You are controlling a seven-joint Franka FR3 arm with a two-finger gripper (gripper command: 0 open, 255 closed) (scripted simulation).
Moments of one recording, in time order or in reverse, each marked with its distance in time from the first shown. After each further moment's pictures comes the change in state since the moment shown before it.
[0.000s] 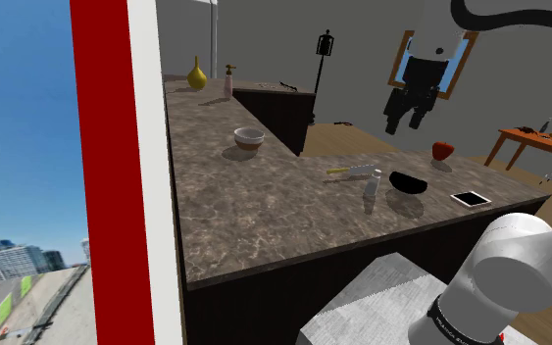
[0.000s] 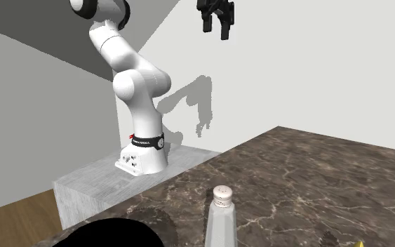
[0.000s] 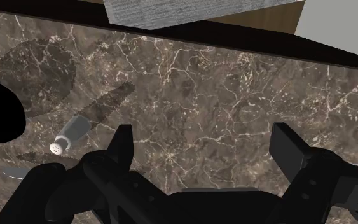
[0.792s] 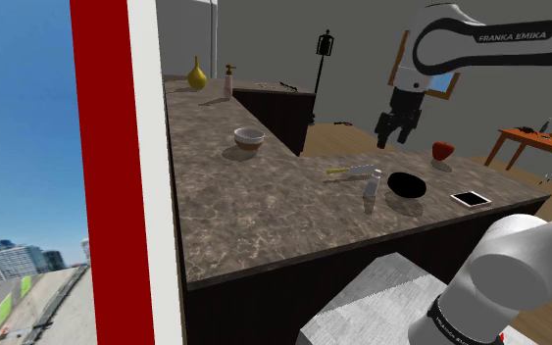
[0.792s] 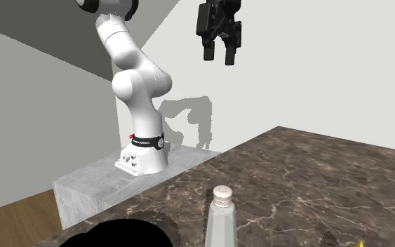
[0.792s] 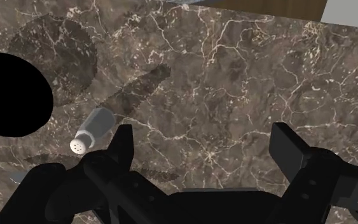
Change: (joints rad) arm -0.053 0.157 -0.178 -0.081 -0.101 0.242 -0.137
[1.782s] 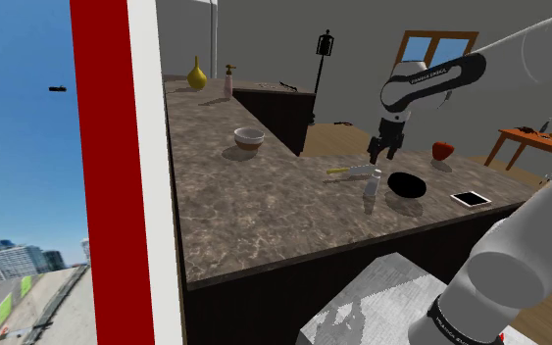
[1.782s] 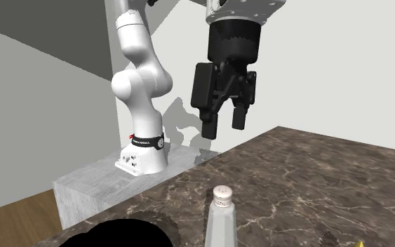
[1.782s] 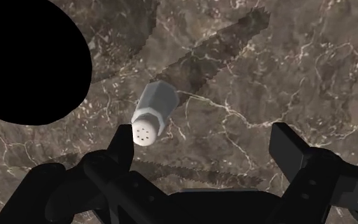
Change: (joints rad) arm -0.040 0.450 -0.261 0.102 0.012 0.355 -0.238
